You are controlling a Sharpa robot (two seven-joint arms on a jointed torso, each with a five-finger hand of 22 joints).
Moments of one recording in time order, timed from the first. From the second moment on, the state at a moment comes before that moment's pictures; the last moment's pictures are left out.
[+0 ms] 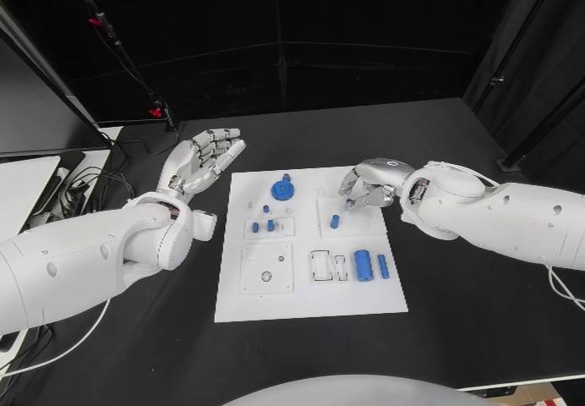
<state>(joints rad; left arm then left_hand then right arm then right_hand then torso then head) 1.30 -0.70 -0.24 1.39 -0.16 -0.51 0.68 1.10 -0.09 -0.07 0.30 0.16 0.38 0.15 0.49 0.11 0.47 0.26 0.43 0.10 0.25 0.25 0.59 0.19 0.11 0.30 0.29 0.05 0.53 1.20 -0.92 -0.06 1.47 -1.56 -0.26 -0.03 1.63 0.06 -0.16 0.26 0.05 0.88 0.14 0.23 0.06 0.86 0.10 0.40 0.06 1.47 0.03 1.48 1.19 0.08 1.43 0.13 1.34 1.31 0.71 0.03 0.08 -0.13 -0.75</state>
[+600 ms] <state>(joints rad) 1.30 -0.70 -0.24 1.39 -0.16 -0.51 0.68 1.12 -0.05 -0.06 0.29 0.17 0.35 0.15 0.55 0.12 0.45 0.26 0.49 0.09 0.24 0.26 0.64 0.17 0.11 0.32 0.29 0.06 0.52 1.20 -0.91 -0.06 1.47 -1.65 -0.24 -0.13 1.66 0.06 -0.13 0.26 0.05 0.90 0.14 0.20 0.06 0.88 0.10 0.36 0.06 1.47 0.02 1.48 1.19 0.08 1.42 0.13 1.34 1.31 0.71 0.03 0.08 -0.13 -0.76</state>
